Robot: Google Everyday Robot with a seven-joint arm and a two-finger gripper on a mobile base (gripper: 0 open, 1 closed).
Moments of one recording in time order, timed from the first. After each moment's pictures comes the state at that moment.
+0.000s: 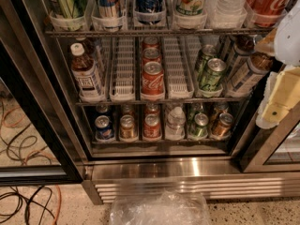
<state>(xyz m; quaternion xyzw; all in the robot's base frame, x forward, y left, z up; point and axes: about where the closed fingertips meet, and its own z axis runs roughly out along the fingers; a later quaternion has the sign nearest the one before) 0.438 -0.217 0.976 -0.60 0.78 -0.03 0.16</state>
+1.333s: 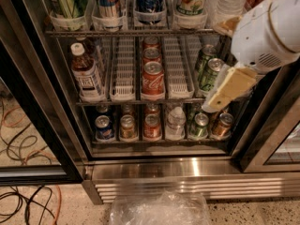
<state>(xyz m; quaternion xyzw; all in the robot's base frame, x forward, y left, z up) 0.478 -0.134 0.987 -0.62 0.71 -0.02 0.34</state>
